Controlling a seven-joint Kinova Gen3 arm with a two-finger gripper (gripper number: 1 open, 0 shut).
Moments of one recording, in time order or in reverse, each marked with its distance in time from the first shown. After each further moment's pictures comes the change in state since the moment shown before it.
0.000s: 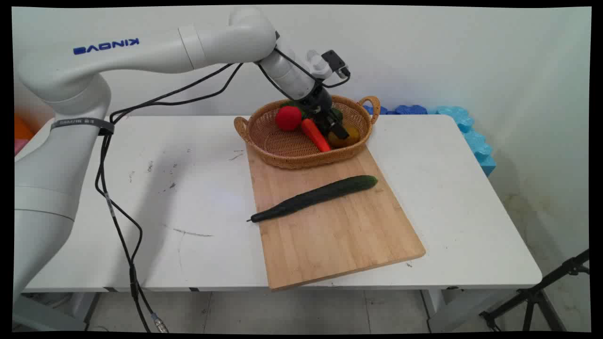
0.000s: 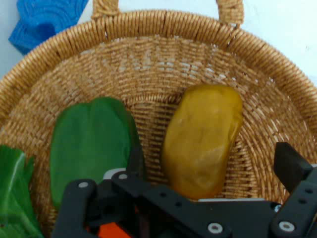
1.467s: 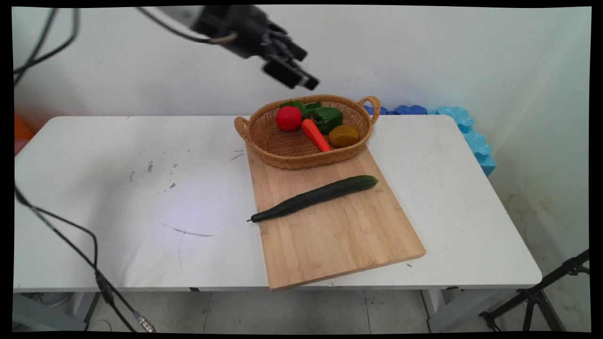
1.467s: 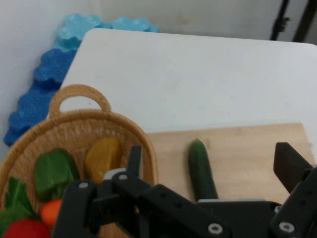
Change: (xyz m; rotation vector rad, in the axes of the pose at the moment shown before) arm -0.046 0.058 -0.291 -0.145 0.293 0.136
